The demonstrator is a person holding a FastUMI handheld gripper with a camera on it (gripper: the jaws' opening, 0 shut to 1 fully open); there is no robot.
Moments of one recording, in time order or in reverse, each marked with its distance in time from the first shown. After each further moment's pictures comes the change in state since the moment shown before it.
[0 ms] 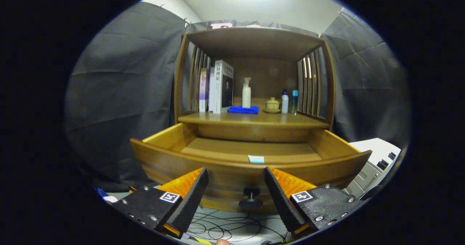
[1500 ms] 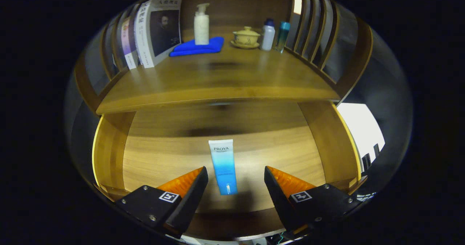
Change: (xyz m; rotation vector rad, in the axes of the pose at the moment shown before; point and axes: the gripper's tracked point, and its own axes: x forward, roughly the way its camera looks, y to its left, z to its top) arm 0.135 -0.076 -0.050 0.100 0.832 -0.224
